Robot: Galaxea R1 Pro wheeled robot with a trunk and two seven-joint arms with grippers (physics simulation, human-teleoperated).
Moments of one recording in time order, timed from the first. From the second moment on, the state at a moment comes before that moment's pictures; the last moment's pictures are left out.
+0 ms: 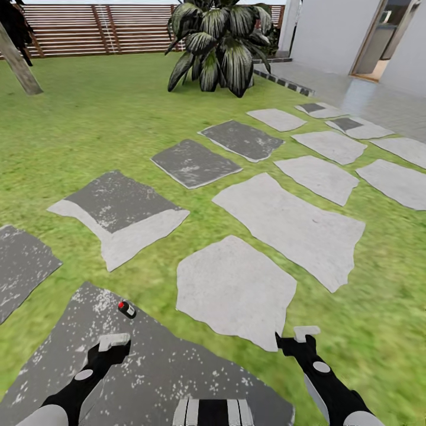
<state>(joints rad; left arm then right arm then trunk) -0.58 0.15 0.04 -0.26 0.04 -0.22 0.00 -0.51 -0.07 0.00 -0.49 0.02 -0.12 0.00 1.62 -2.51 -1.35</state>
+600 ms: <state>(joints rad) -0.58 0.15 0.04 -0.26 0.04 -0.22 0.00 -0.51 -0.07 0.00 -0.50 0.02 -0.12 0.00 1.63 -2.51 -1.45</state>
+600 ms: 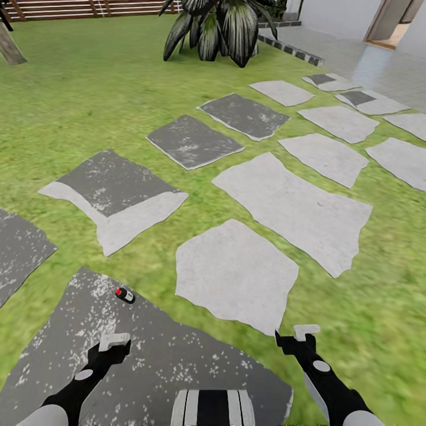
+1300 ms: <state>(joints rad) -0.57 0.15 0.05 -0.27 0.05 -0.27 0.00 -0.51 -0.07 0.01 -0.50 0.02 -0.14 0.00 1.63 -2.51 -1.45</state>
